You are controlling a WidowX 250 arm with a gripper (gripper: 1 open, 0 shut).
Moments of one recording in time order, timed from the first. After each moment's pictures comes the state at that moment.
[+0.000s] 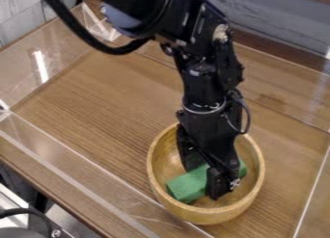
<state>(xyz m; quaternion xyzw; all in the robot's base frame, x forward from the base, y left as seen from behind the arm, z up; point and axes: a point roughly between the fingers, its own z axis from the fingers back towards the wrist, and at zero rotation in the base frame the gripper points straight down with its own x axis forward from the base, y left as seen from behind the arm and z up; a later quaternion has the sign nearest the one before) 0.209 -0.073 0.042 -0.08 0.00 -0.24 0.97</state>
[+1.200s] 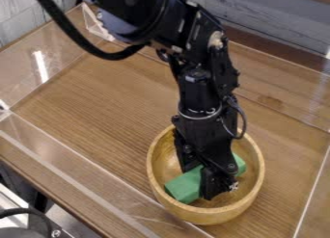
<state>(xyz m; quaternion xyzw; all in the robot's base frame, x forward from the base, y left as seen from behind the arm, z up) 0.202 -0.071 0.040 -0.09 0.01 -0.21 0.97</state>
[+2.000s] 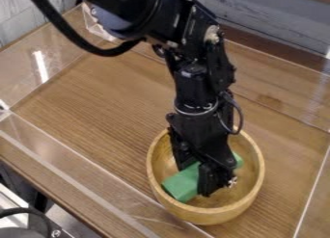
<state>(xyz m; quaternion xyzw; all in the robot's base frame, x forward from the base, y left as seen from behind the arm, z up) 0.202 -0.066 0.043 -0.08 0.01 -0.18 0.98</state>
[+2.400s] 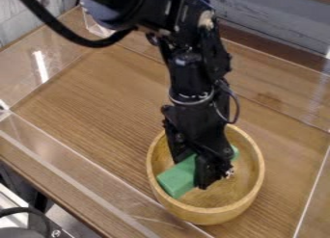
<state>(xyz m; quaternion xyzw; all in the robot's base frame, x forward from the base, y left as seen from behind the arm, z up) 0.201 -0.061 0.057 -0.08 0.01 -0.17 0.98</state>
